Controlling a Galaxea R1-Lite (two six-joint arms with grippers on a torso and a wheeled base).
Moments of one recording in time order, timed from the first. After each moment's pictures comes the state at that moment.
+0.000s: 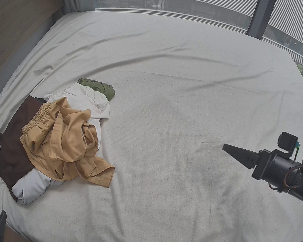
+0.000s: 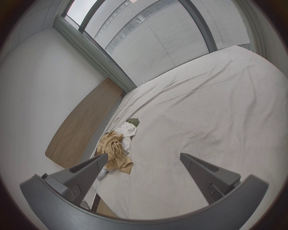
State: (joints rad) left arm 0.00 0.02 -0.02 0.00 0.00 -0.01; right arm 0.47 1.48 -0.58 -0.69 0.20 0.40
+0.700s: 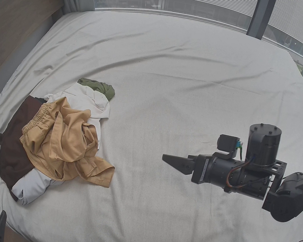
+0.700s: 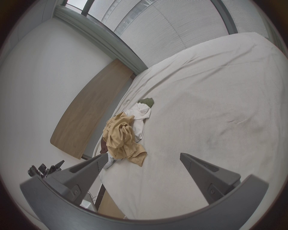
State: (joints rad) left arm 0.00 0.02 -0.02 0.00 0.00 -0.01; right arm 0.66 1.81 -0.77 -0.71 0.19 0.41
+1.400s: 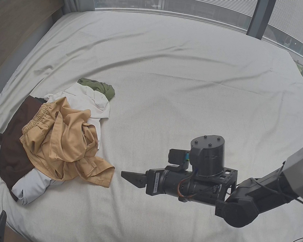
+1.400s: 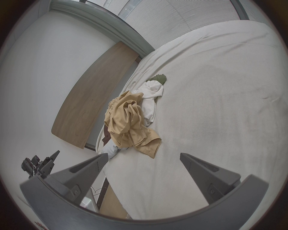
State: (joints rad) left arm 0.00 0.02 -0.02 0.00 0.00 -0.01; right arm 0.78 2.07 -0.96 -0.70 0.19 0.43
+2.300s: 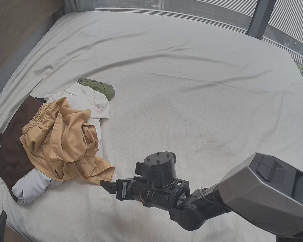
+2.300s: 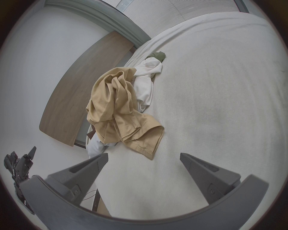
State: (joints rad) left arm 0.00 0.02 -0.02 0.00 0.00 -0.01; right arm 0.85 2.39 -1.23 -0.70 0.10 0.47
